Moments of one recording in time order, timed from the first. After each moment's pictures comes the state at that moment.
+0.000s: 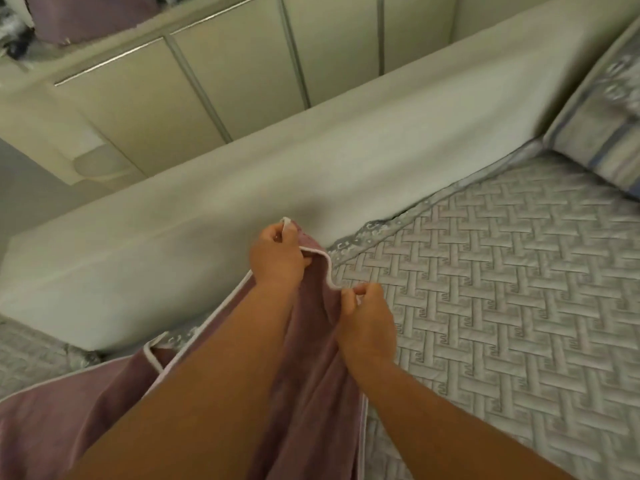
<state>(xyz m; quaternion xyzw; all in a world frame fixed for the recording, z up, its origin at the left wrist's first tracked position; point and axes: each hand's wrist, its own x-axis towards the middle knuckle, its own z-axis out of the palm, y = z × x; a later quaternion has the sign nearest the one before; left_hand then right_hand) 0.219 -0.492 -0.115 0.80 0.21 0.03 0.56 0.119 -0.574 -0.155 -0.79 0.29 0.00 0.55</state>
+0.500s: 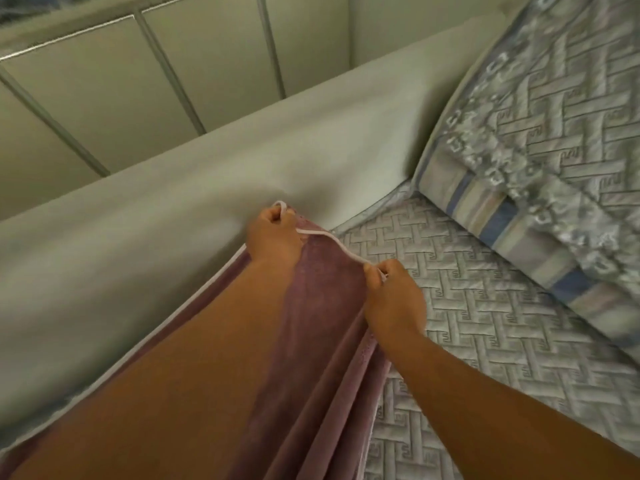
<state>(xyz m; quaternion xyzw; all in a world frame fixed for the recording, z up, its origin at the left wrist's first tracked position) 0.317 -0.725 -0.153 0.80 0.15 -0.02 0.59 0.192 -0.834 -0.179 -0.82 0.36 -0.06 0.44</state>
